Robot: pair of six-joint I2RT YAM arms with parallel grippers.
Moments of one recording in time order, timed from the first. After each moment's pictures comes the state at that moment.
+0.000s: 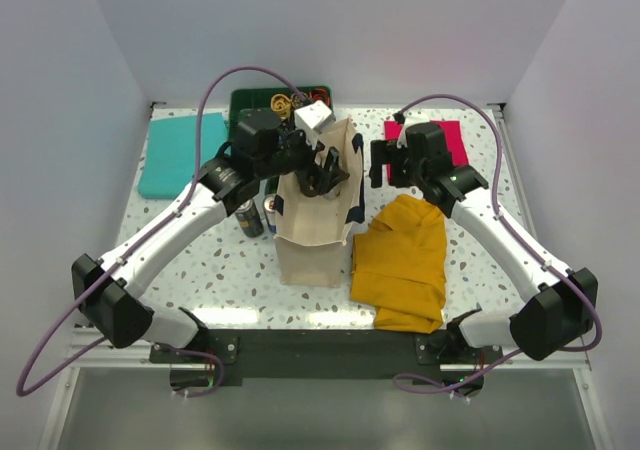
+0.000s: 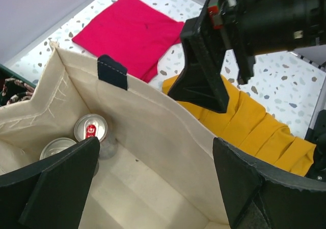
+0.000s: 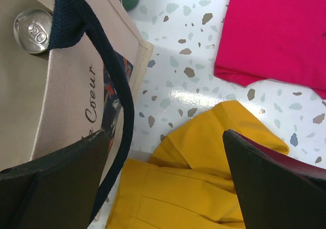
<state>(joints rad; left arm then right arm) -0.65 1.41 1.38 -0.28 0.33 0.01 0.45 1.34 1.22 -0.51 0.14 0.24</state>
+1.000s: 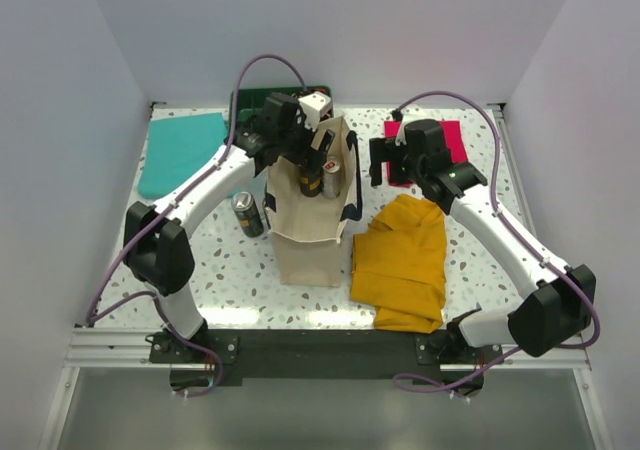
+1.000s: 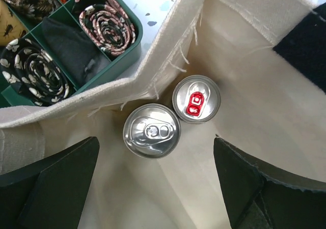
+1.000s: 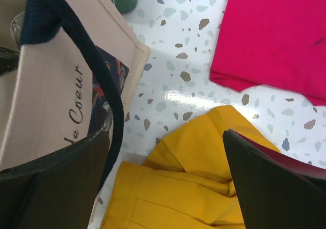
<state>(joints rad) -0.53 1.76 1.60 -0.47 0.08 0.06 0.45 1.36 1.25 -0.51 0.15 0.20</state>
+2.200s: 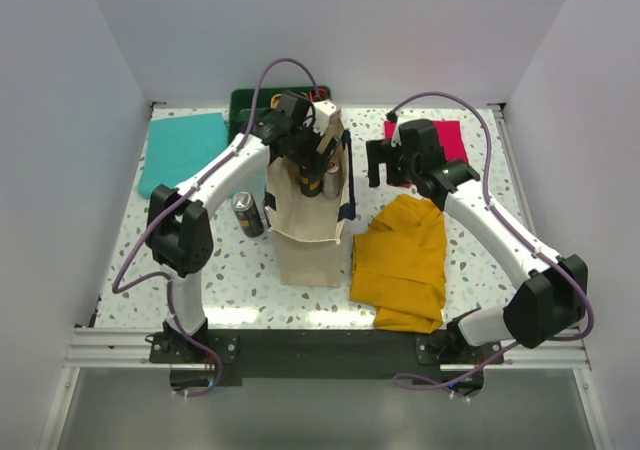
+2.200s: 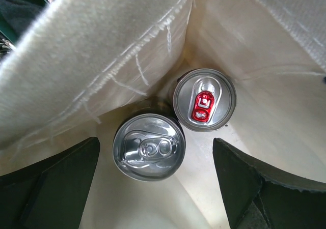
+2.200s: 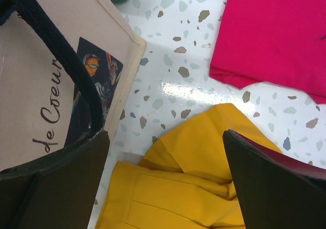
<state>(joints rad) -0.52 1.94 1.76 -0.64 0.10 0.12 0.45 1.40 1.26 -0.52 0.15 0.19</state>
